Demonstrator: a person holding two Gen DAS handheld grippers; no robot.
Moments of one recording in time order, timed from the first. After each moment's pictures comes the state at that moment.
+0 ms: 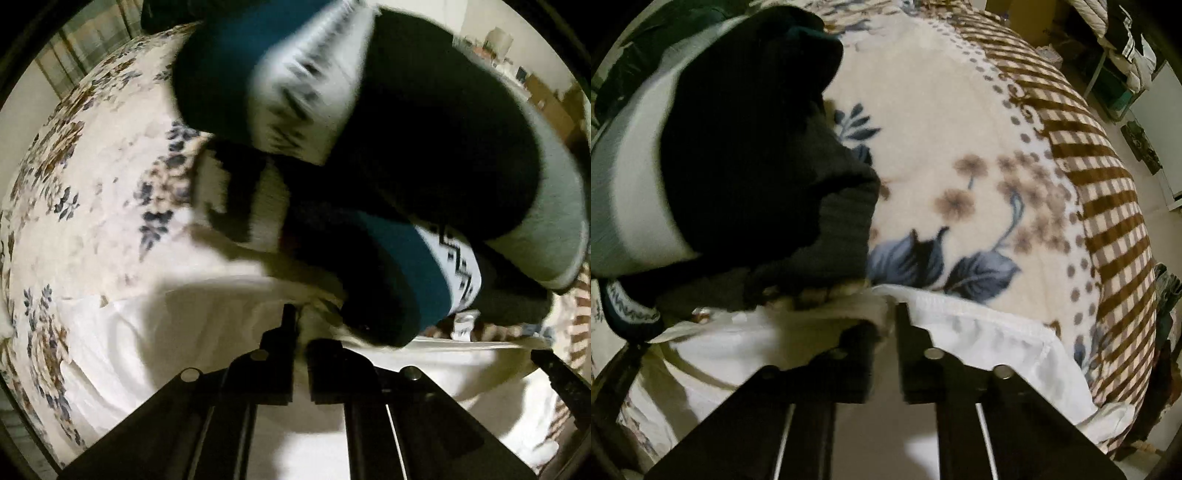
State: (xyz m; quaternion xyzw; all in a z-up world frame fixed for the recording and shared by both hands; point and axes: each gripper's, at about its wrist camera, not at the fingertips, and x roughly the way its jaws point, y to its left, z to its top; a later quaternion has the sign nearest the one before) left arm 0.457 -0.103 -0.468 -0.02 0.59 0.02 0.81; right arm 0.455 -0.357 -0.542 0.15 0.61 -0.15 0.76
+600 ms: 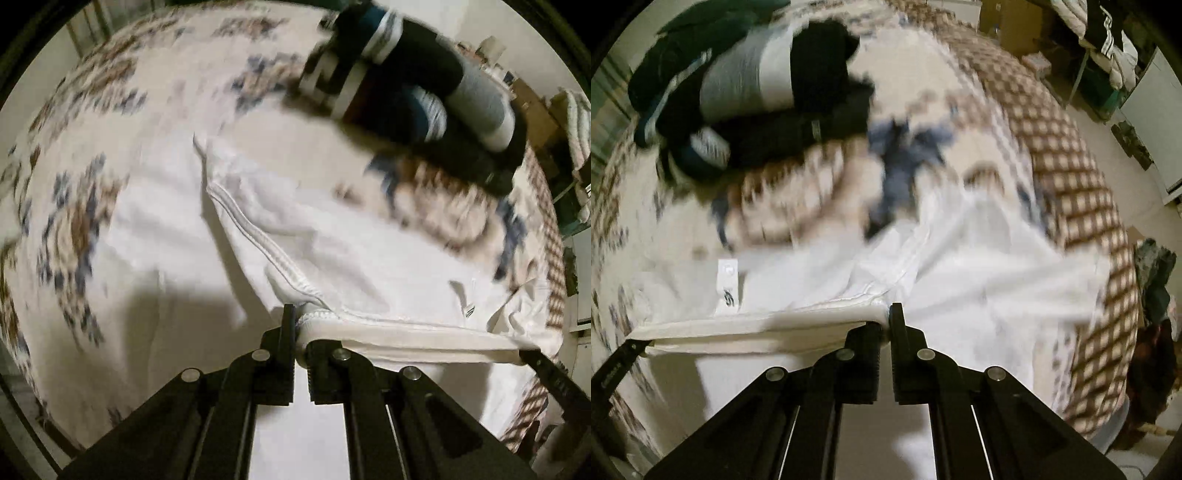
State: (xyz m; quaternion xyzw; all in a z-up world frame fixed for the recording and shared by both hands) left arm 0.281 -0.054 -0.460 -0.06 0.61 0.00 0.79; right arm 0.268 -0.271 -0.488 0.15 0.61 -0.14 0.77
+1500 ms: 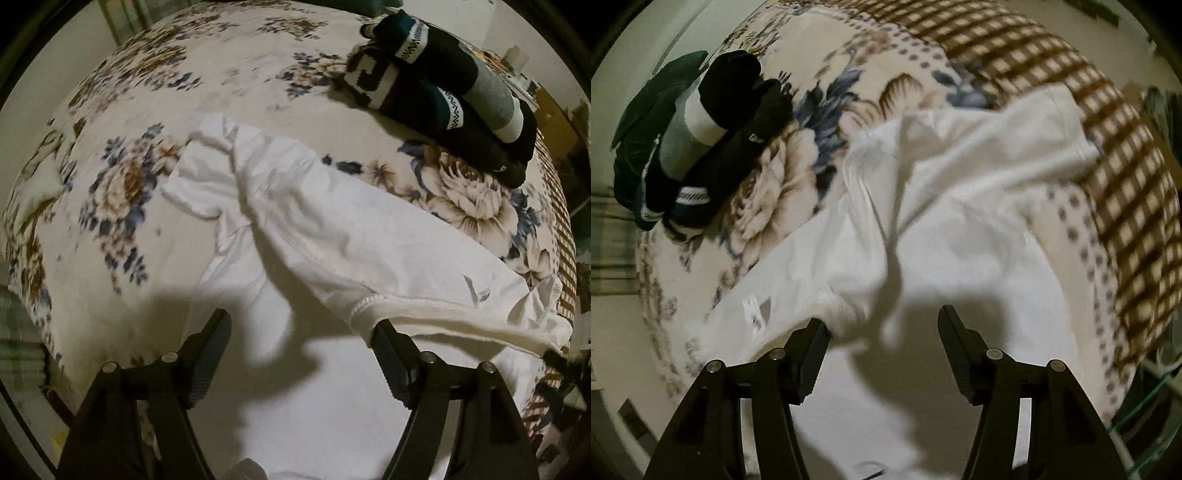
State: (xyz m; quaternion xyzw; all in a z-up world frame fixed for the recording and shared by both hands) left arm 0.240 -0.040 -0.429 -0.07 0.61 0.06 0.79; right arm 0.185 -0.336 -0.474 0.39 0.59 -0.16 0.69
